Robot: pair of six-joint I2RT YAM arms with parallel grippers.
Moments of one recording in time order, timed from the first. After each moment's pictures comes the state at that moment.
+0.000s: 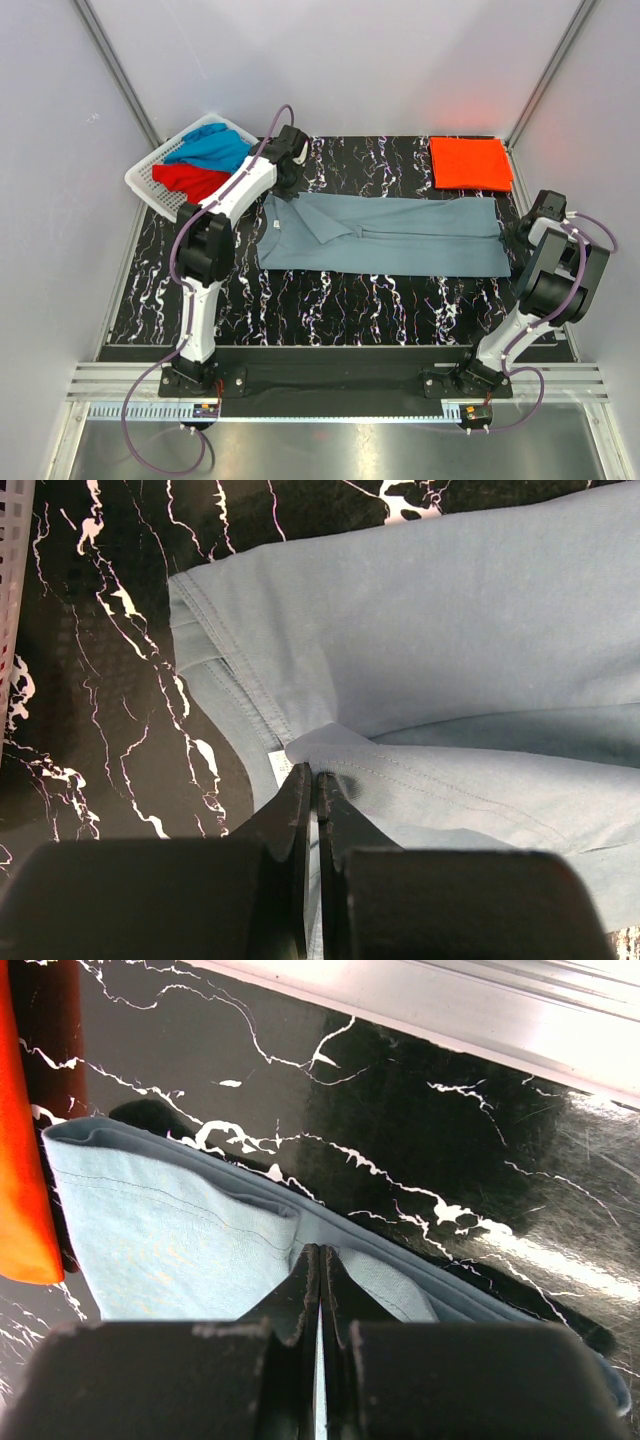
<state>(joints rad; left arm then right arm) -0.42 2.17 1.96 -0.88 -0.15 -0.11 -0.48 1.78 1.05 -0.25 0.01 0.91</state>
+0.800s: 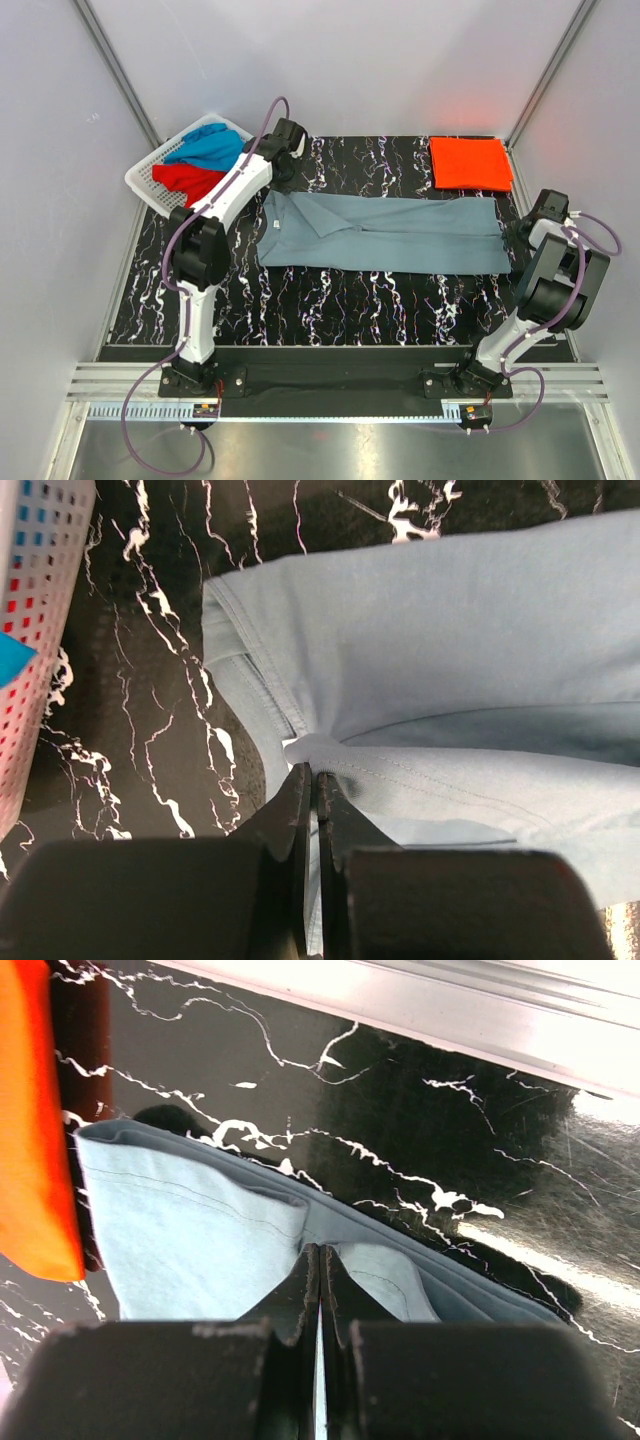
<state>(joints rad) -0.42 2.12 1.97 -0.90 -0.17 -0.13 -0.48 1.73 1.03 -0.25 0.03 0.93</state>
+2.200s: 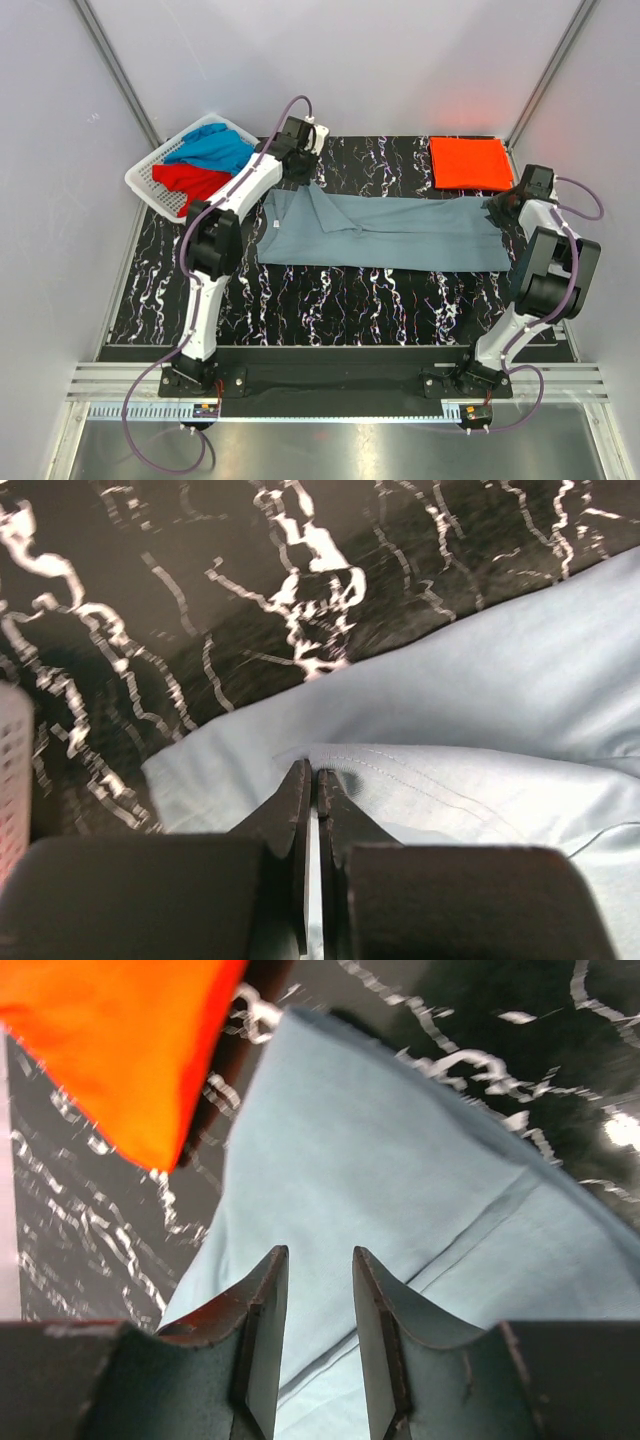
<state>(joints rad) -0.42 2.27 2.10 -0.71 0.02 0.09 -0.36 1.78 1.20 -0.29 -0.09 0.82</state>
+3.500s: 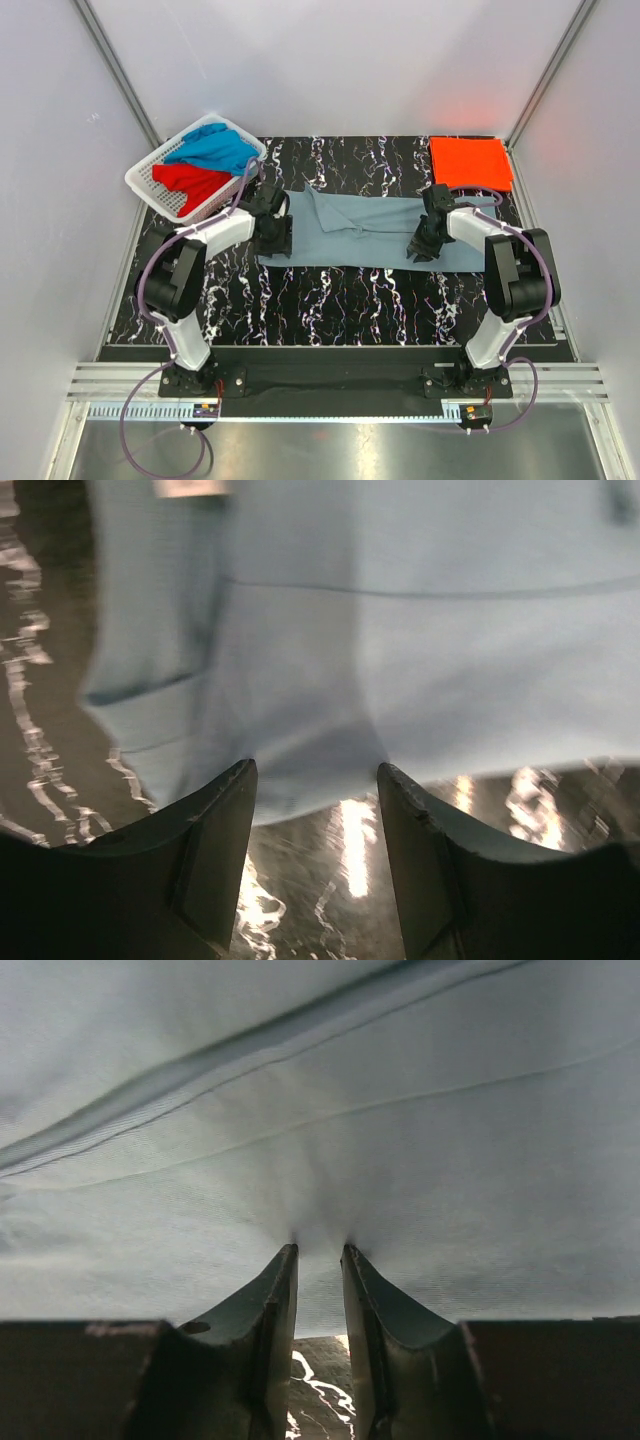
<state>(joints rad) -0.42 1.77 1.15 -0.54 0.04 -0.38 0.18 1.76 1.06 -0.53 -0.05 0.65</state>
